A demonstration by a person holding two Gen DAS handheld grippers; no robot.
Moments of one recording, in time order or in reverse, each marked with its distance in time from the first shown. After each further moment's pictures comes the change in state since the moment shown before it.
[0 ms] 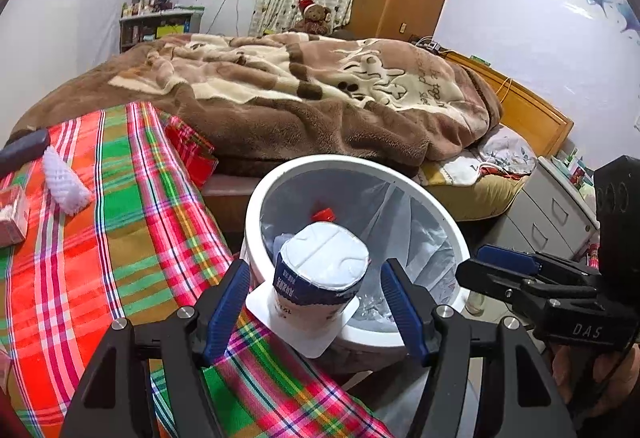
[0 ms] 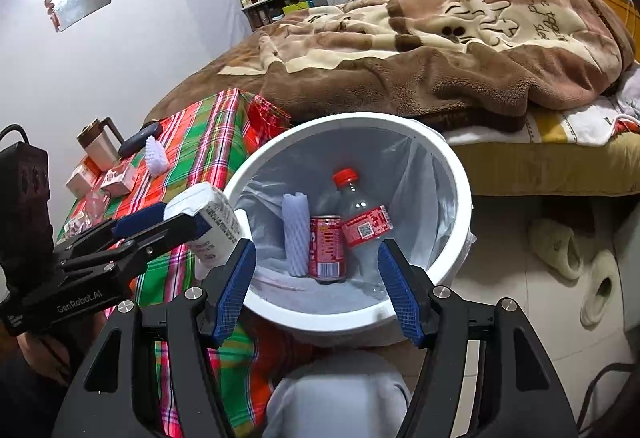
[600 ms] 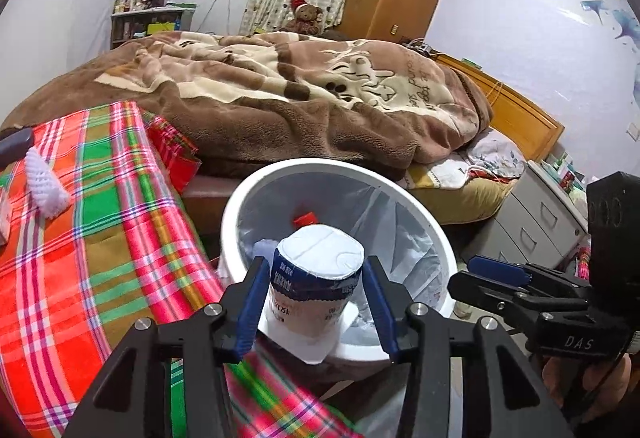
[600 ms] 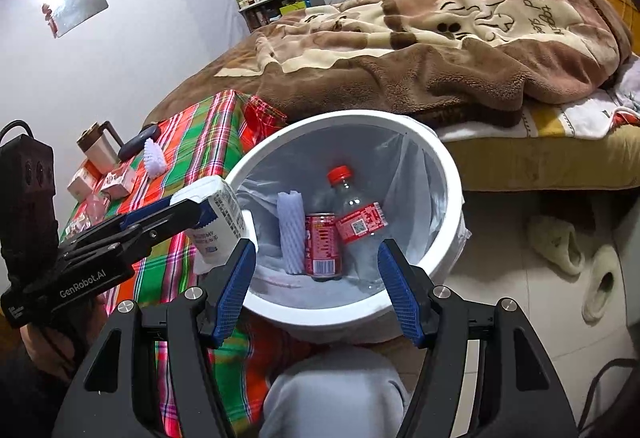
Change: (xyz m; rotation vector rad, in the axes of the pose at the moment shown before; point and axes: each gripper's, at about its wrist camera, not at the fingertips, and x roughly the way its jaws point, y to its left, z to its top) left arm 0.012 -0.008 0.005 -0.015 0.009 -0.059; right arm -0.002 -0.009 -0.002 0.022 -0.003 0.005
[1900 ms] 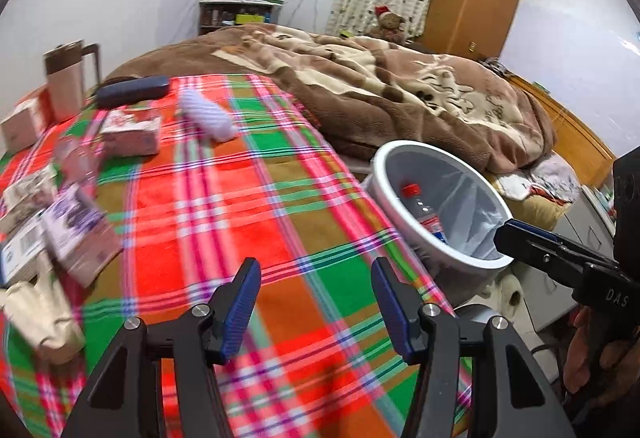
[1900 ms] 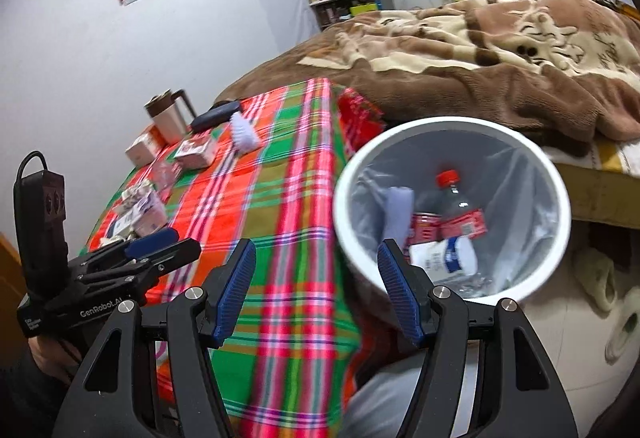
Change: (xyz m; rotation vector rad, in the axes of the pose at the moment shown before) left arm -0.114 0.076 -0.072 -0.168 -0.022 0.268; right arm 0.000 0.084 -0.018 -0.153 -0.001 0.182
